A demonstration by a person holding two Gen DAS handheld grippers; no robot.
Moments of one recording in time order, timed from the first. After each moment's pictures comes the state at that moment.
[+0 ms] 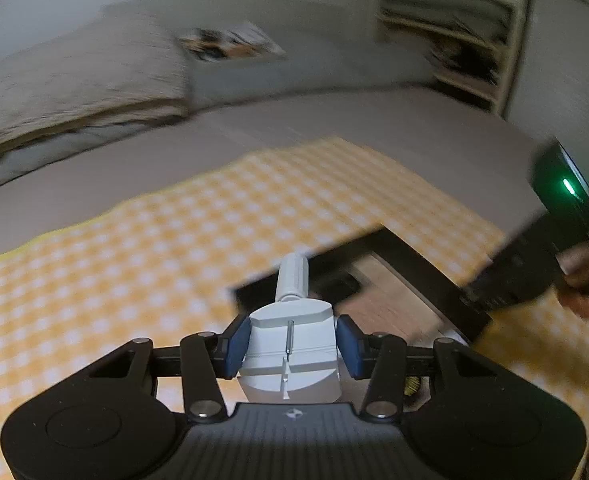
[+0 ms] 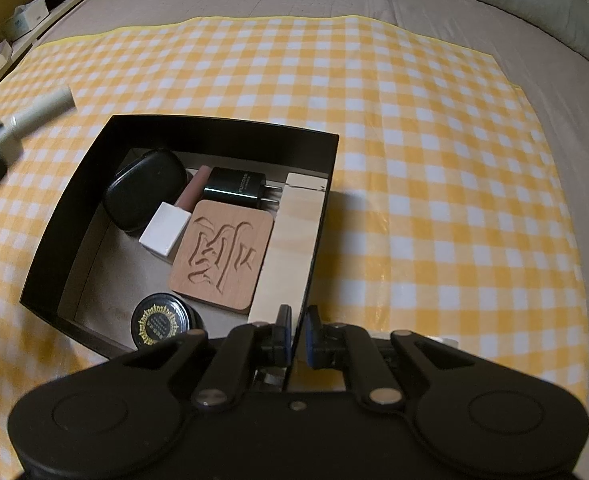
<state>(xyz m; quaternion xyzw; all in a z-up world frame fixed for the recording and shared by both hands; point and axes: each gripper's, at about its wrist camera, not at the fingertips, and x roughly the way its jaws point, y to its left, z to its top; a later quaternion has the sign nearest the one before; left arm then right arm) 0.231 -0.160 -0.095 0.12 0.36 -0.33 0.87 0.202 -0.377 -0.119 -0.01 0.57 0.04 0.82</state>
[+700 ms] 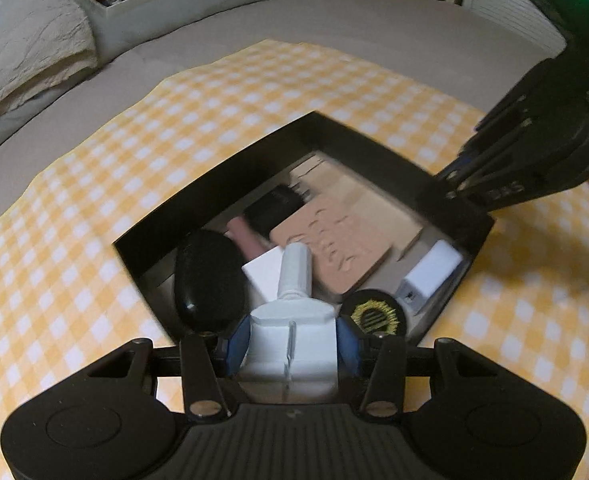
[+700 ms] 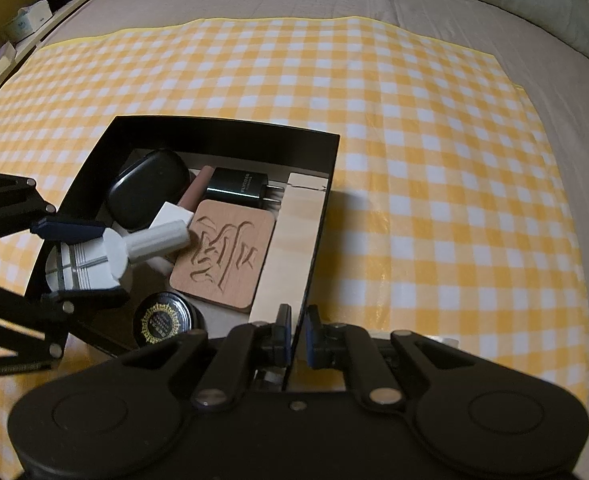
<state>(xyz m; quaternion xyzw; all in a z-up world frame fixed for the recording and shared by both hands) 0.229 -0.230 -0.167 0.24 0.43 -0.37 0.79 0.201 -0.378 -0.118 -0.01 0.57 0.04 0.82</state>
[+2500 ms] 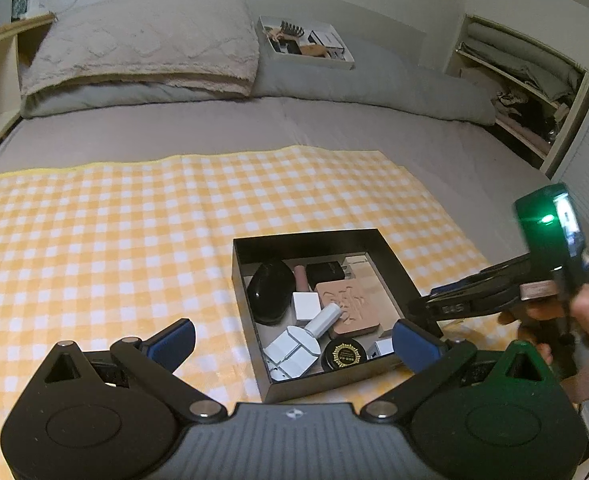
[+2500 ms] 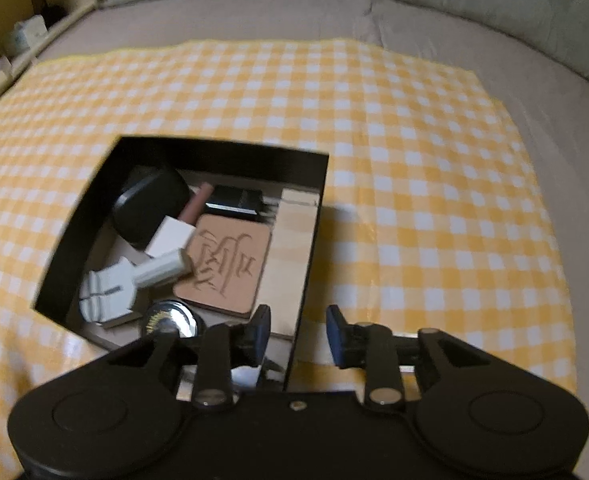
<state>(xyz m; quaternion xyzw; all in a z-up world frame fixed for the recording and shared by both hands) 0.153 -0.153 -0.062 0.02 0.40 -0.22 0.89 0.183 -0.373 -0.094 -0.01 0.54 0.02 0.84</state>
